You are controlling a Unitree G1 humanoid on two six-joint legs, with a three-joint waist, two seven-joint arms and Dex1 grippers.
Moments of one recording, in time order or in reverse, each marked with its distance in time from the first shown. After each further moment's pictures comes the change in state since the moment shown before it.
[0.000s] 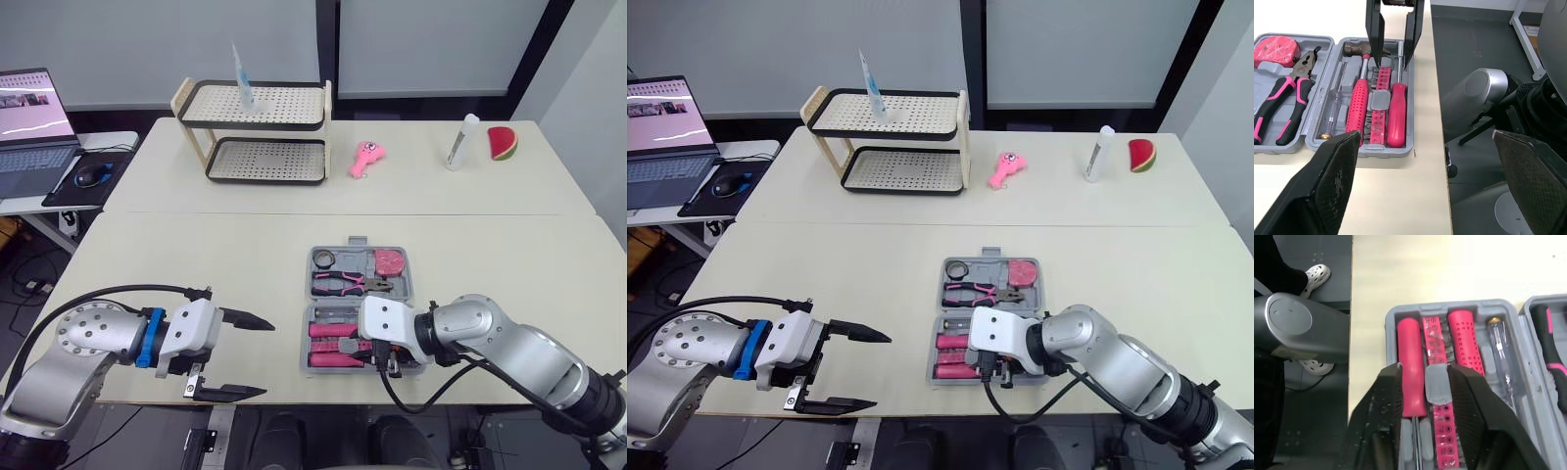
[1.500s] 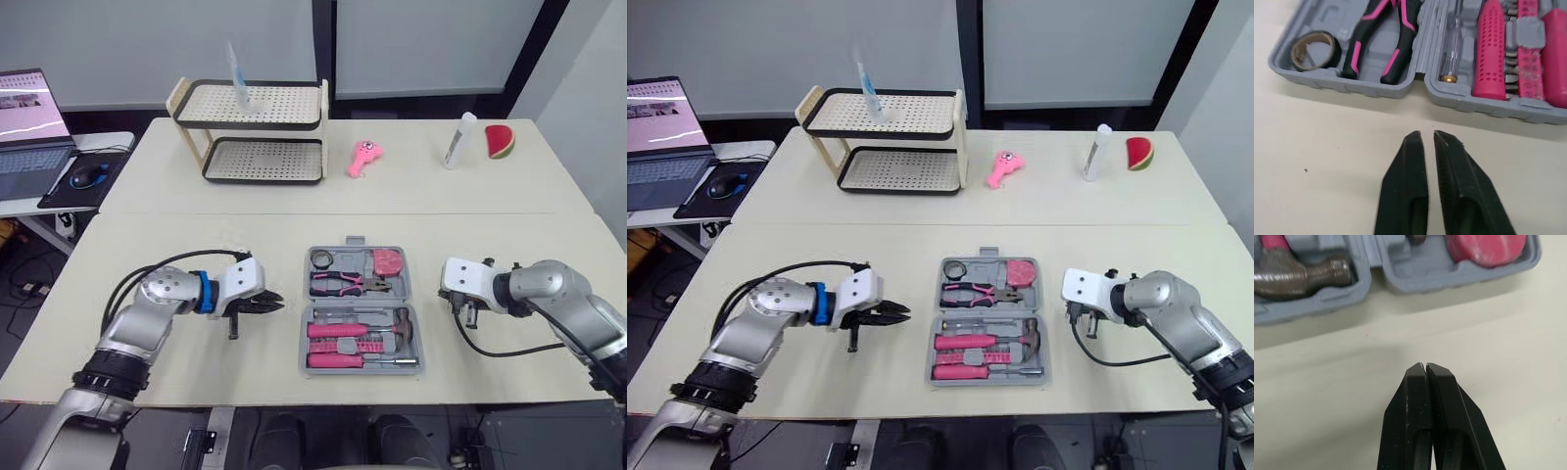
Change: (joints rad) left arm -0.464 -0.254 -0.309 0.616 0.419 -0.114 0.200; right arm 0.021 -0.189 -0.201 0.628 -0.294 -0.523 0.125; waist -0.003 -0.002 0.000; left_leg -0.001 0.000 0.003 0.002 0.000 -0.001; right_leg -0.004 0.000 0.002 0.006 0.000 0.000
